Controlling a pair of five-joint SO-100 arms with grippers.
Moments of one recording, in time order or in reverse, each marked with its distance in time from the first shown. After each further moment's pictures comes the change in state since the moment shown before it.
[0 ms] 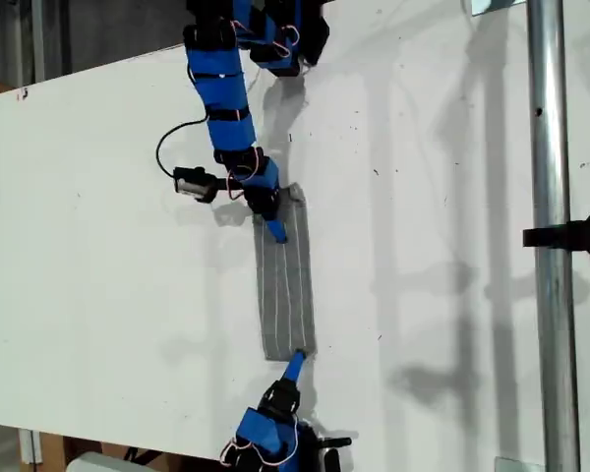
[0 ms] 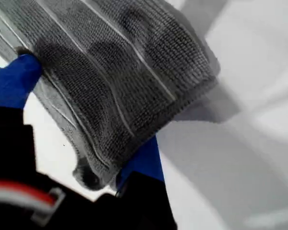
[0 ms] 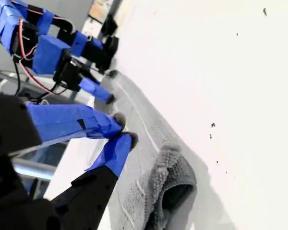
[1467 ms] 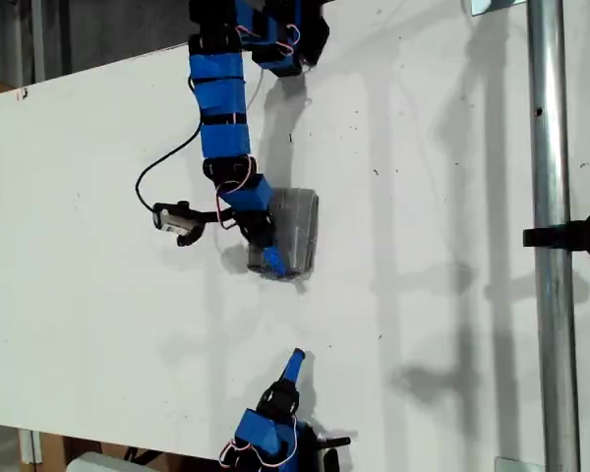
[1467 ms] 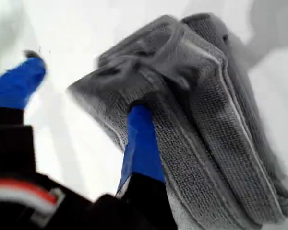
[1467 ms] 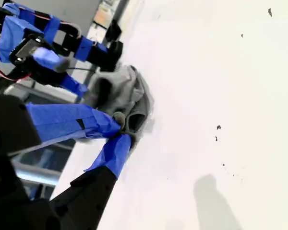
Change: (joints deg) arm 0 -0.3 0.0 -0.6 -0.9 1.6; arm 1 -2.2 2.0 -20.8 3.8 -16.3
